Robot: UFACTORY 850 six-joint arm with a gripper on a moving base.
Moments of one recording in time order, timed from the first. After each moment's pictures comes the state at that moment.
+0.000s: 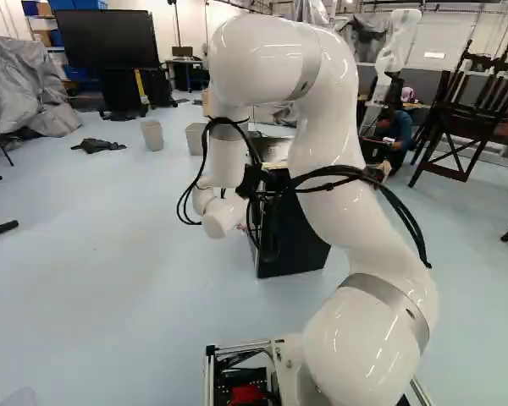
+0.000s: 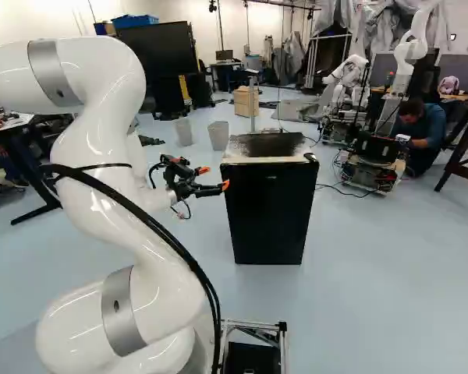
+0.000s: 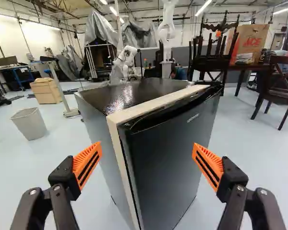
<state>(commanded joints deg) 30.9 -36.6 -40.6 70.0 82.9 0.0</state>
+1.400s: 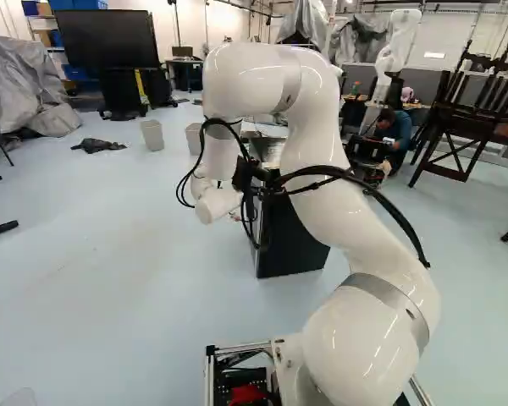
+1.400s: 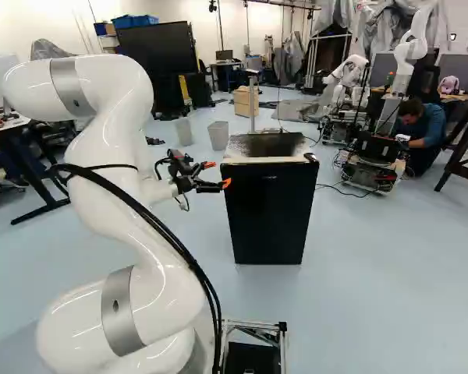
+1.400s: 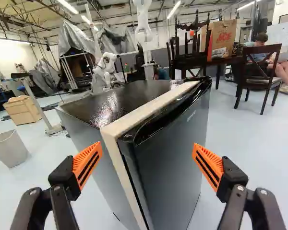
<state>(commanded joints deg) 28.9 -42.0 -50.9 76.8 82.9 0.0</state>
